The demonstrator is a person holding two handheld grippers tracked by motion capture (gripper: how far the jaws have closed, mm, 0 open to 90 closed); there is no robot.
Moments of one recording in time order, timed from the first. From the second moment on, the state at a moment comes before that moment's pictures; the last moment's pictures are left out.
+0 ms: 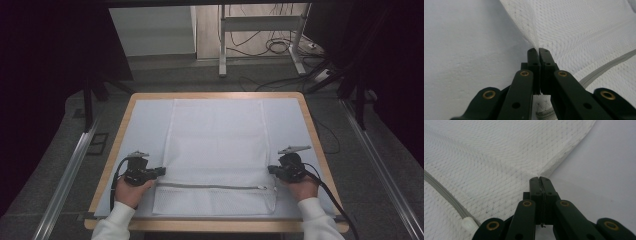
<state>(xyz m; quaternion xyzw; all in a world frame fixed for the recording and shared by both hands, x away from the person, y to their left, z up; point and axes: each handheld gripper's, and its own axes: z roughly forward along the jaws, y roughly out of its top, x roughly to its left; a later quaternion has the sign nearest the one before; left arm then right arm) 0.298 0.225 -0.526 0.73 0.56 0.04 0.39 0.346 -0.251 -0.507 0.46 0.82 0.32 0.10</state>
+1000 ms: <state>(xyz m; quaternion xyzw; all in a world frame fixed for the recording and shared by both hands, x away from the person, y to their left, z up) 0.280 0.198 -0.486 0.73 0.52 0.11 0.43 0.347 -0.266 -0.493 0.46 0.79 0.36 0.17</state>
